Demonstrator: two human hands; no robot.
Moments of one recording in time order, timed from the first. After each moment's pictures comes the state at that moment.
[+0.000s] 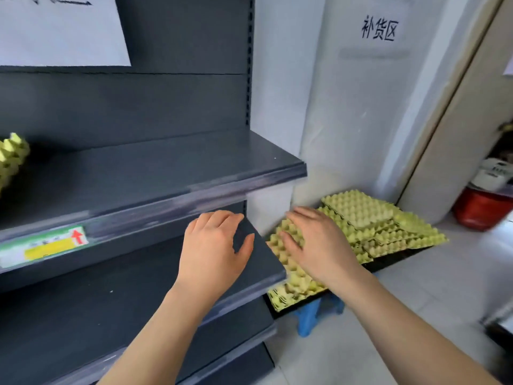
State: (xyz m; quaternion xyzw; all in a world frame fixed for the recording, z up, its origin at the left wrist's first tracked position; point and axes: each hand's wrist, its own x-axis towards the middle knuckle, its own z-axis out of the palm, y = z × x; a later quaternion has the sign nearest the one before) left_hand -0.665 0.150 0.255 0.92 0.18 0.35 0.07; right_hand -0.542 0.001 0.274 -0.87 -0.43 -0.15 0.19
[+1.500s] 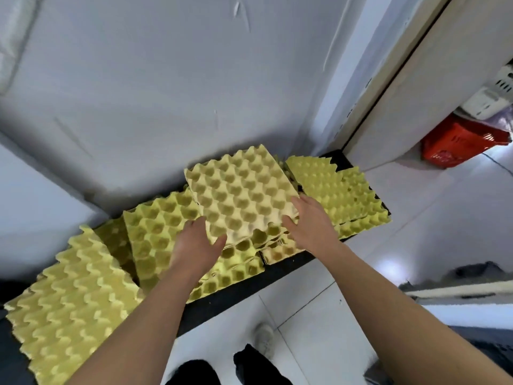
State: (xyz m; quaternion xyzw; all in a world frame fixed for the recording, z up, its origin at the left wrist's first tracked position) left_hand 0.117 -0.016 0.002 0.86 0.39 -0.09 0.32; right_hand 0.268 -0.195 0.015 -0.94 -0.26 0.15 0.14
